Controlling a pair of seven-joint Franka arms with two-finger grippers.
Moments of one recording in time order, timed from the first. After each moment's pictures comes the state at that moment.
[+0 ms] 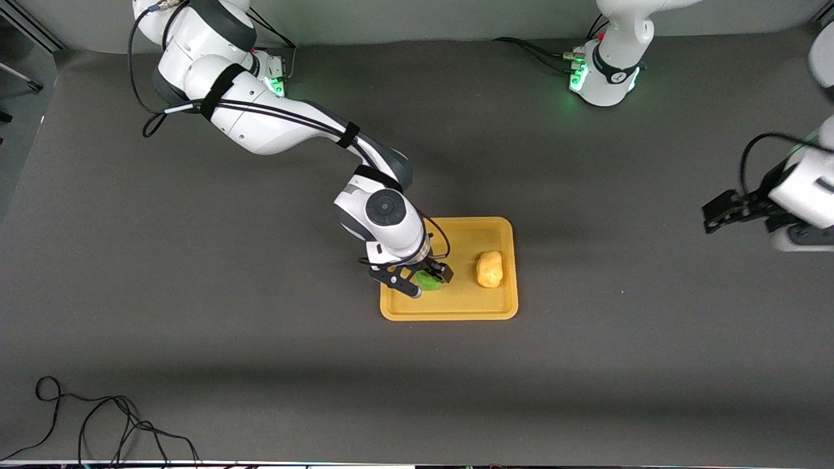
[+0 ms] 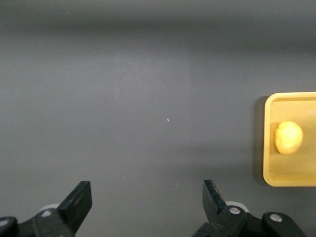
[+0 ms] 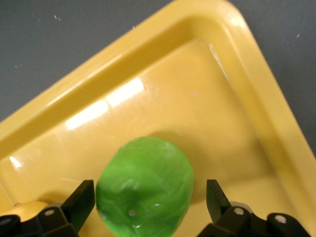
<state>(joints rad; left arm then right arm) 0.18 0.07 -0.23 -1.56 0.05 1.69 -0.05 0.31 0.99 0.55 -1.32 -0.52 2.33 1.47</state>
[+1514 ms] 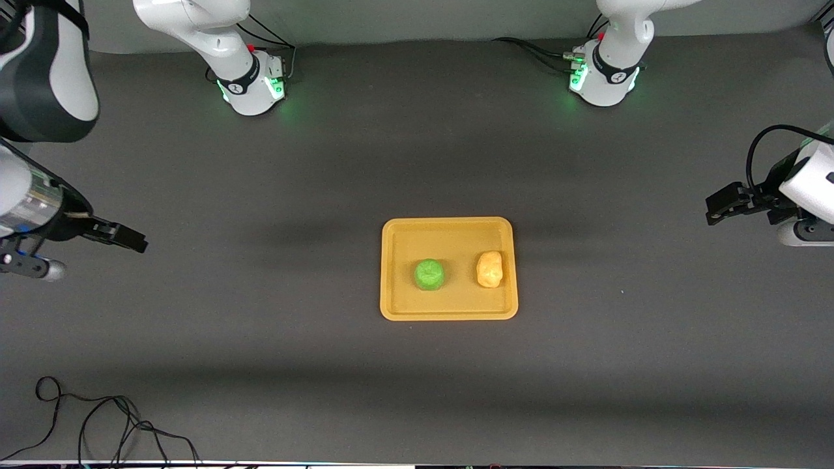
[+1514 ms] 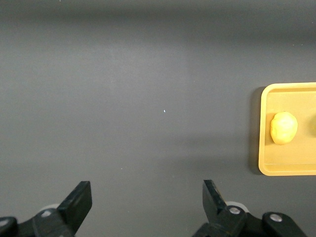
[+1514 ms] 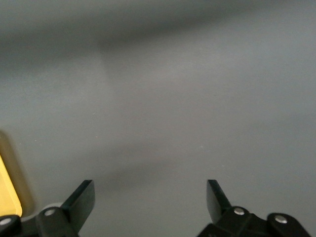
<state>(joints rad) 0.18 0.10 -0.24 -1.55 0.04 1.66 -0.05 0.08 0.13 -0.09 -1.61 -0.04 1.72 0.29</state>
